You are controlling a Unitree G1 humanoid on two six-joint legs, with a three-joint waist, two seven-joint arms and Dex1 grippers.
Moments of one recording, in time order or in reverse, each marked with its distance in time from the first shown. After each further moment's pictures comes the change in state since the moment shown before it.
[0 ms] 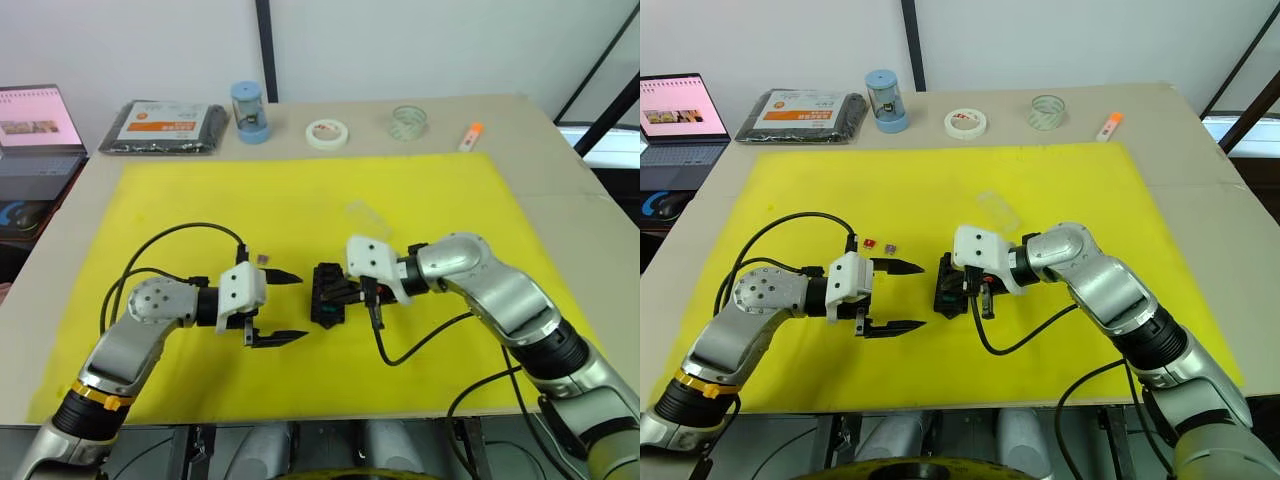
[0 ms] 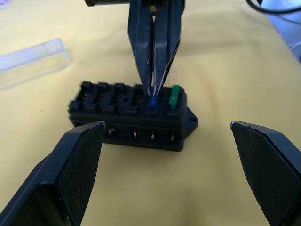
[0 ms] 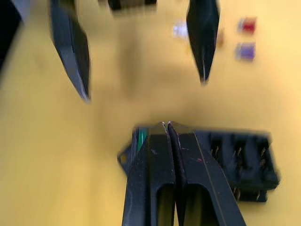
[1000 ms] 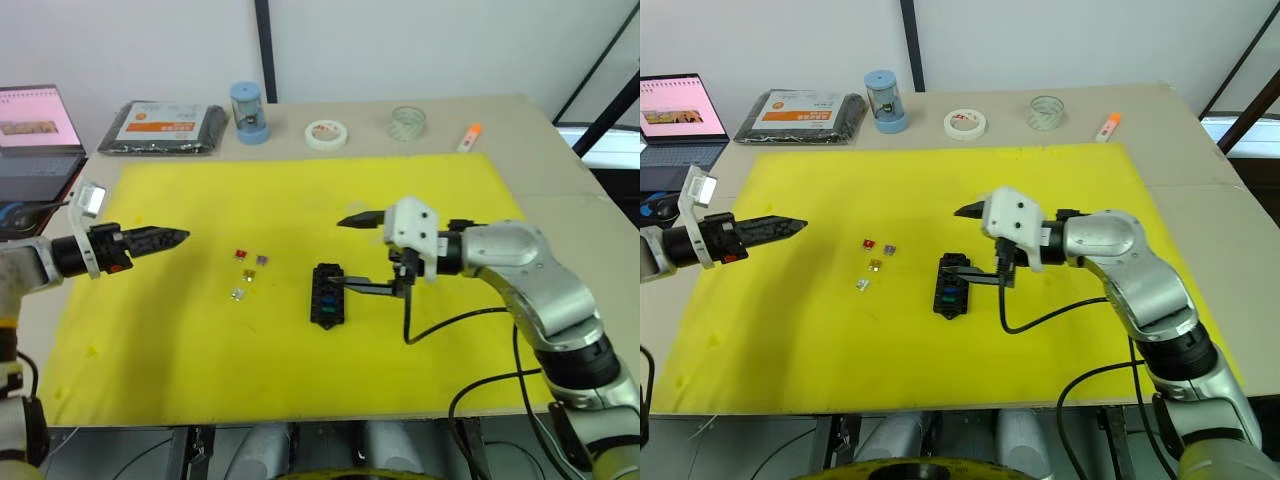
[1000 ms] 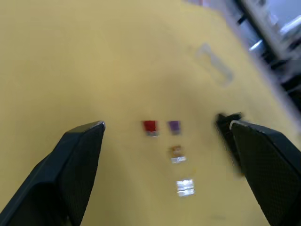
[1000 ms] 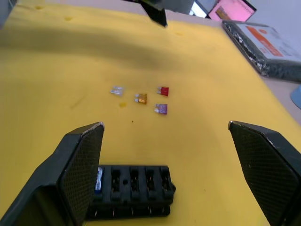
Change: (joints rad) left arm -0.418 0.265 0.389 0.730 -0.417 1.119 0.047; right arm 0.034 -0.004 -0.110 -0.048 -0.009 -0.191 -0.101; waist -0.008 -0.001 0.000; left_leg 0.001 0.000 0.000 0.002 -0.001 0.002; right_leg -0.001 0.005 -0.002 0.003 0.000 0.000
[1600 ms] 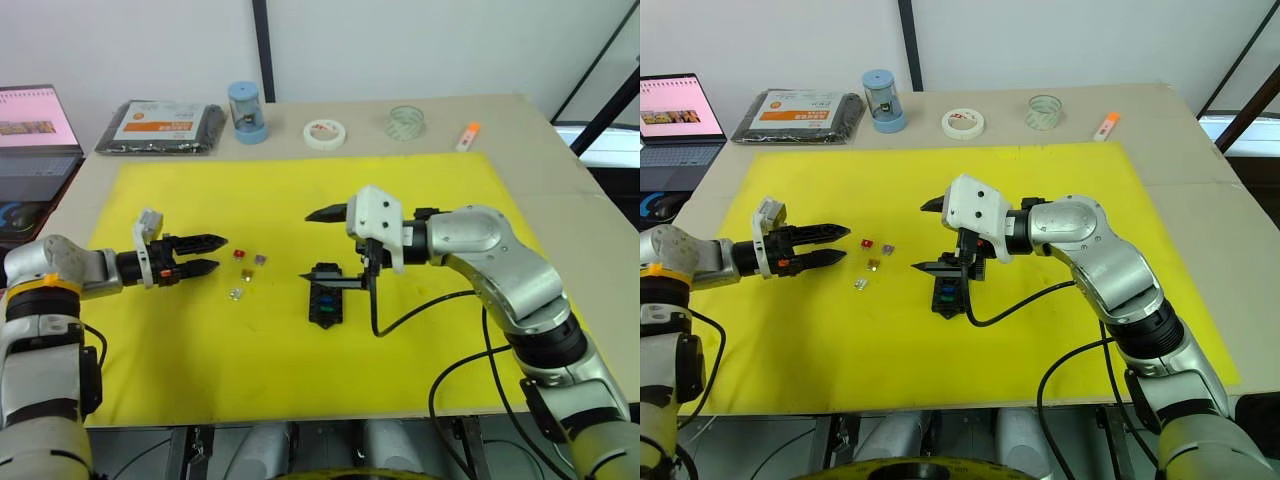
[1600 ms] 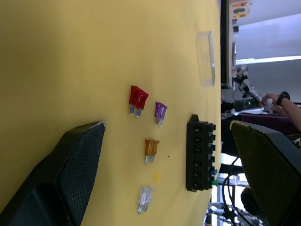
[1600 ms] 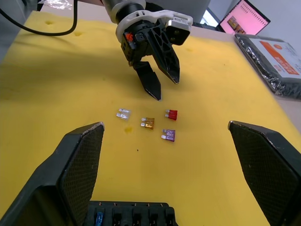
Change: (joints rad) left arm -0.142 -0.205 -0.094 0.318 0.096 0.061 0.025; right arm -0.092 0.049 0.056 0.014 -0.002 0.096 -0.027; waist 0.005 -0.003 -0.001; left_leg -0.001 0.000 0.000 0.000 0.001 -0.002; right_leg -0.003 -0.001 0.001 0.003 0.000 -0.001
